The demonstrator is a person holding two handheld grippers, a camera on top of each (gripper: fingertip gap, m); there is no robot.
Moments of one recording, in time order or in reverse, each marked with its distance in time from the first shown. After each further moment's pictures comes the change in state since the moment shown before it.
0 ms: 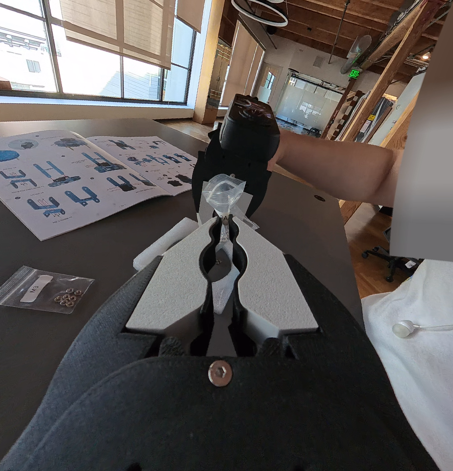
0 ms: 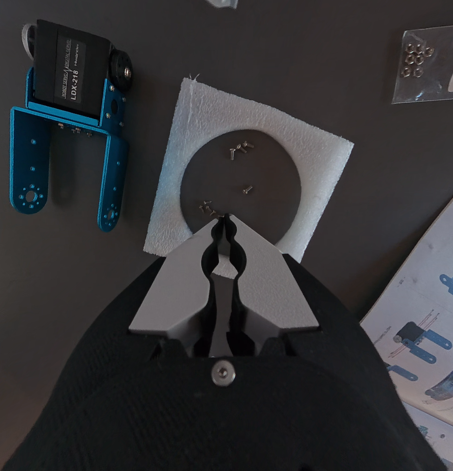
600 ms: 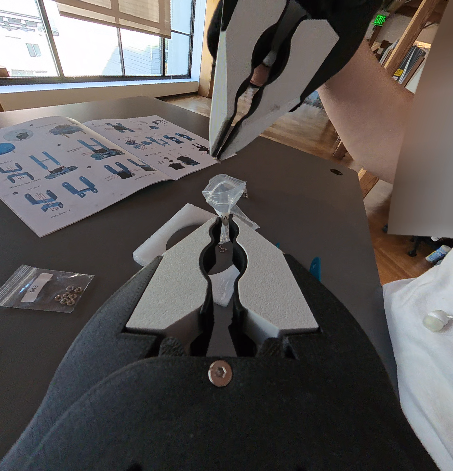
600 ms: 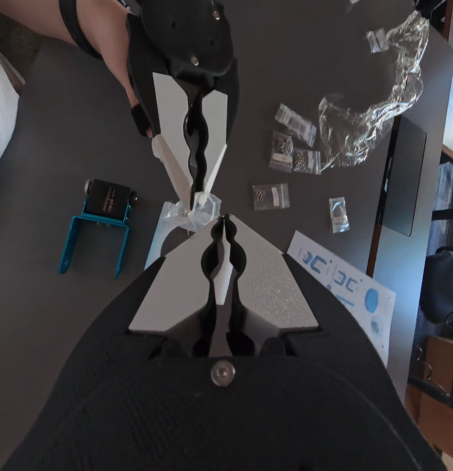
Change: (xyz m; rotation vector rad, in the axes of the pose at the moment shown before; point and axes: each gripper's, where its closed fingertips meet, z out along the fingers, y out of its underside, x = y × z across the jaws) left arm 0.001 0.018 0.013 -0.101 -0.032 0.074; right arm 0.015 -0.093 -0.113 0.286 0.324 -0.104
